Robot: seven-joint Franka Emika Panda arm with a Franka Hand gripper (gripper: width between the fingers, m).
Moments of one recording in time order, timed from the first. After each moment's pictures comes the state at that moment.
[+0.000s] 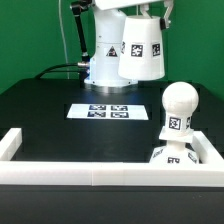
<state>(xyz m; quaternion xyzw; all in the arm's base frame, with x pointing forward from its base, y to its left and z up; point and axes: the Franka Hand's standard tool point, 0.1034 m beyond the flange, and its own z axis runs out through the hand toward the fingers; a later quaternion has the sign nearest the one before) 0.551 0.064 0.236 -0.99 0.13 0.02 0.10</state>
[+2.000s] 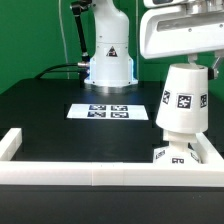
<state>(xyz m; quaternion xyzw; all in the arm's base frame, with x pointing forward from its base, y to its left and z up) 0.605 0.128 0.156 -0.99 0.08 -0.02 0.08</state>
